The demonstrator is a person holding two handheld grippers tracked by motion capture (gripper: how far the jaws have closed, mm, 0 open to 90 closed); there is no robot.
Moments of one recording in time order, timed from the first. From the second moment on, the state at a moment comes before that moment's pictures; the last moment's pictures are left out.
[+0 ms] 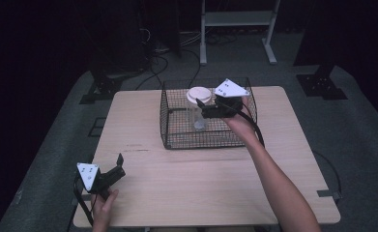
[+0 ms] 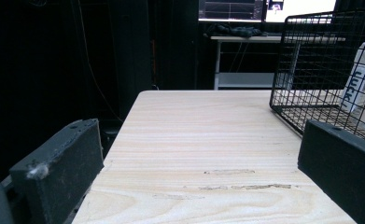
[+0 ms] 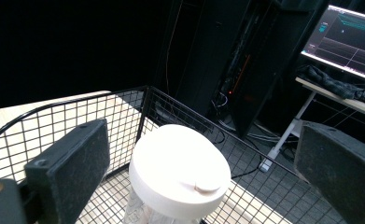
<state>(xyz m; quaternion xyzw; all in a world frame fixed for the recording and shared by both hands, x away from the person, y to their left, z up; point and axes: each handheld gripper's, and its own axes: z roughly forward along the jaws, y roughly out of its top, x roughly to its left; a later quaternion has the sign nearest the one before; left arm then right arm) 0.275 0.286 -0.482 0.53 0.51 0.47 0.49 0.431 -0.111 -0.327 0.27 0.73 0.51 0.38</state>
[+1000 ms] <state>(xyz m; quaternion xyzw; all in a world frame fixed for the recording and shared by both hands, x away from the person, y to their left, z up) 0.275 0.286 -0.482 0.53 0.51 0.47 0.49 0.393 -0.144 -0.355 0.27 0.73 0.51 0.36</state>
